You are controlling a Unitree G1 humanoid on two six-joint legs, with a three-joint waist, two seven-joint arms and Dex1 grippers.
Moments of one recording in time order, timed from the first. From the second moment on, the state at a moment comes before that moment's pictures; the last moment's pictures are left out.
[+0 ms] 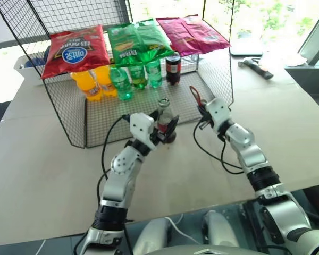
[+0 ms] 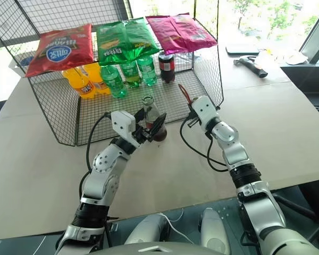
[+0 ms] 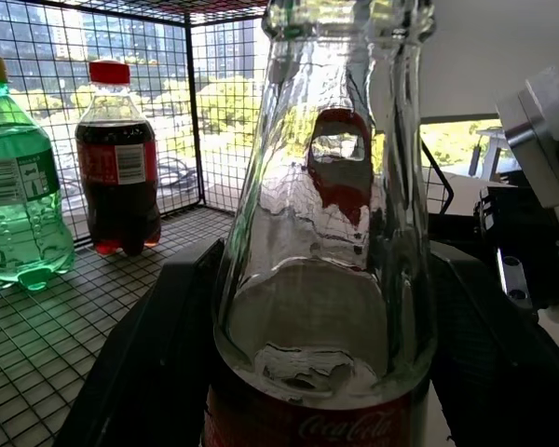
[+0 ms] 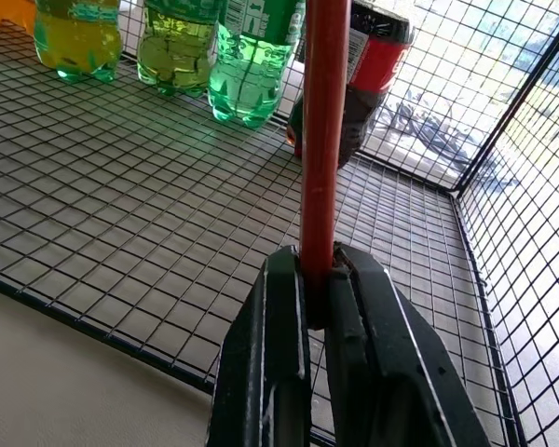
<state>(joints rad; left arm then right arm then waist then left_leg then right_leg) -0.21 0.18 -0.09 -0.11 -0.23 -0.02 -0.46 -0.59 -0.23 0.18 0.41 -0.01 -0.09 0.37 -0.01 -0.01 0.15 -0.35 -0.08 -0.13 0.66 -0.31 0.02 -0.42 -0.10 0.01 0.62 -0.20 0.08</state>
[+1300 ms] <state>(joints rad) -0.05 0.24 -0.08 -0.19 -0.20 0.02 -0.48 -0.47 -0.20 0.16 0.11 0.11 0.25 0.49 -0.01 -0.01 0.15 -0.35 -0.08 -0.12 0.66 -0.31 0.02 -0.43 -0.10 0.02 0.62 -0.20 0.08</state>
